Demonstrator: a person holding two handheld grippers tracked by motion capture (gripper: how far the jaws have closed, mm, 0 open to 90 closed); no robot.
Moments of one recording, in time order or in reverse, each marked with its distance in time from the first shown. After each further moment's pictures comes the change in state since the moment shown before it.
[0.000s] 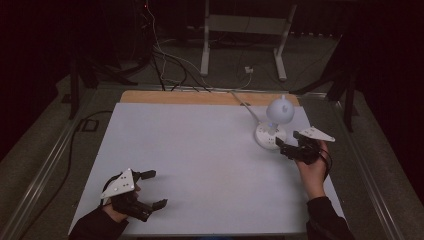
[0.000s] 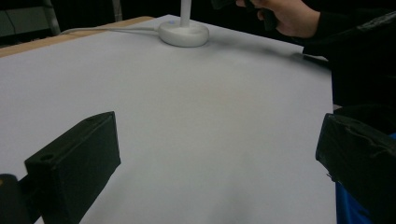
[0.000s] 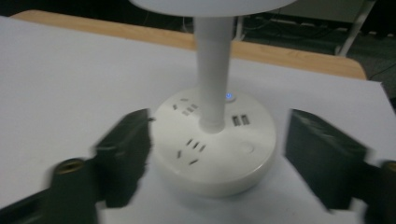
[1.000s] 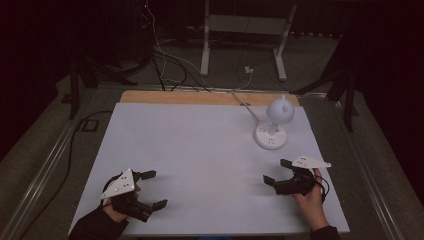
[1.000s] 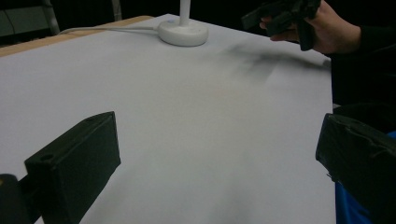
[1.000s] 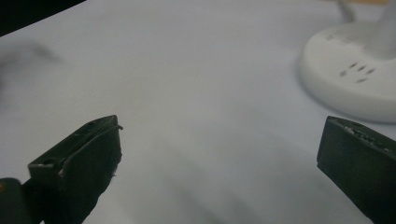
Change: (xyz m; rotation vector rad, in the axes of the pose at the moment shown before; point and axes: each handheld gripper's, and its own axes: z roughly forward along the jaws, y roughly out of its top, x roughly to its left) left arm 0.000 0.000 0.000 -0.003 -0.001 -0.001; right arm 0.047 -0.050 -0.045 0.088 0.374 -0.054
